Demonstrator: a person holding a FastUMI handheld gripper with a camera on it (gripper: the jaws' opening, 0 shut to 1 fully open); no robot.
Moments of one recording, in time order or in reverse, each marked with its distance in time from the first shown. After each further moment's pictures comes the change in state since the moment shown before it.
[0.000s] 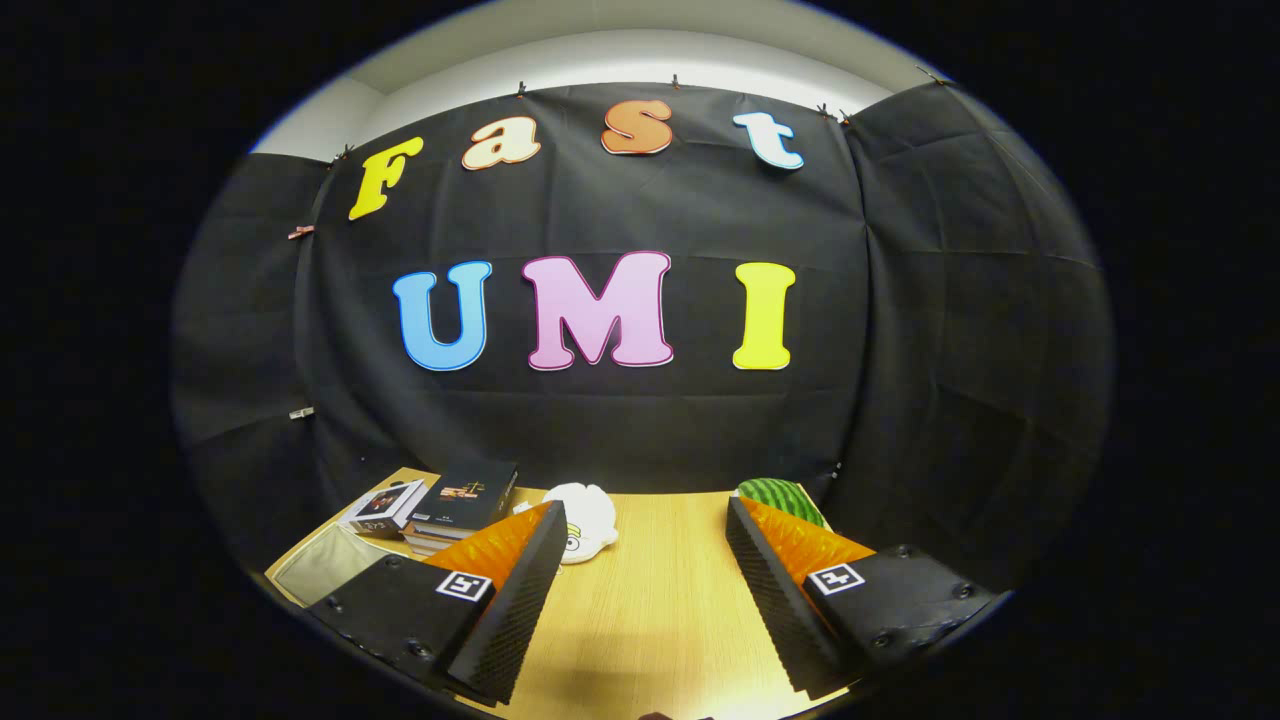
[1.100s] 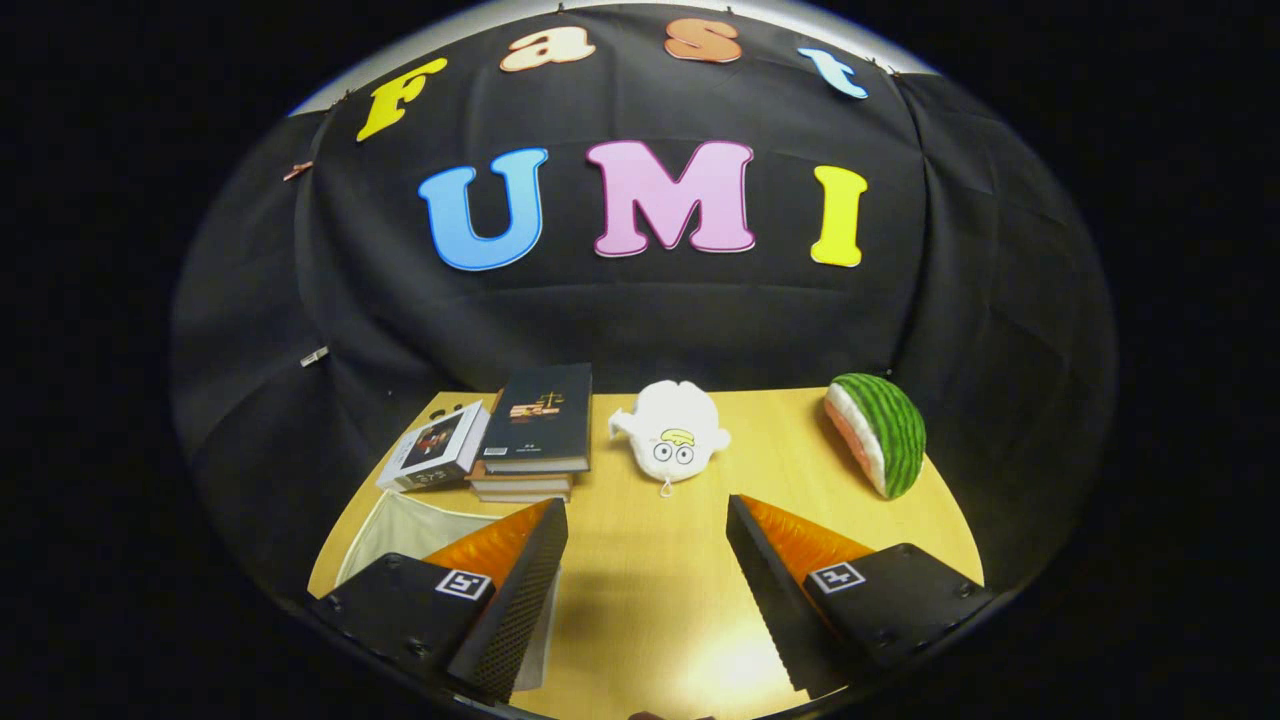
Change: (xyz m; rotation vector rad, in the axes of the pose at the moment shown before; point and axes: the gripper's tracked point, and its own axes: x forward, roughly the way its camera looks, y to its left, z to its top) arm 0.023 0.158 -0.085 0.039 0.305 -0.010
